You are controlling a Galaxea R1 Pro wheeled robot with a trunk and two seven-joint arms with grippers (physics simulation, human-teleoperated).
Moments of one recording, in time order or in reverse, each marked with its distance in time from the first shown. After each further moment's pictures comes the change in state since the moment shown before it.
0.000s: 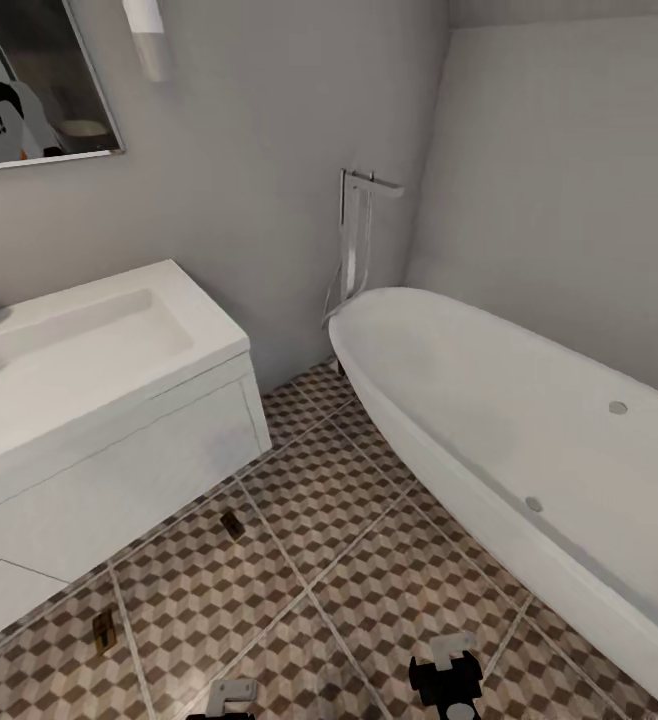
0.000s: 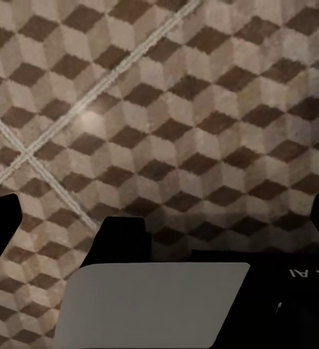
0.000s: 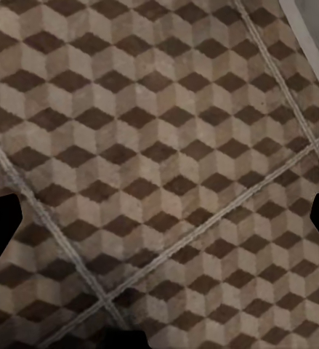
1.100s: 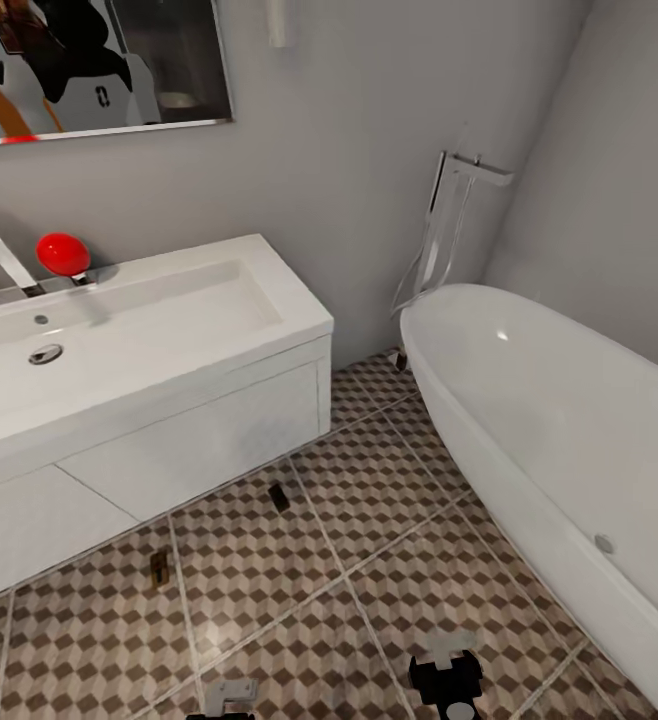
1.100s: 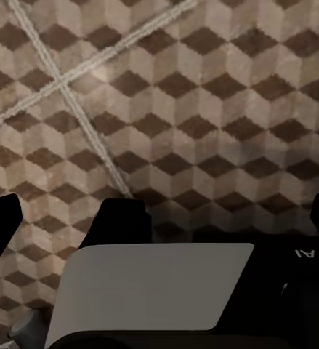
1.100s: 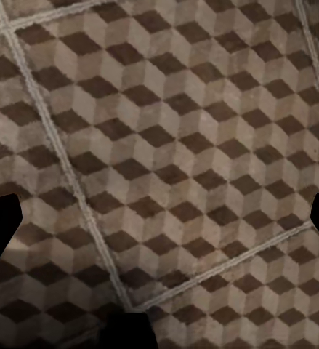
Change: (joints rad) left arm 0.000 0.000 0.001 0.001 0.000 0.000 0.000; right arm -0.002 -0.001 0.000 0.000 0.000 0.000 0.000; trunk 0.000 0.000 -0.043
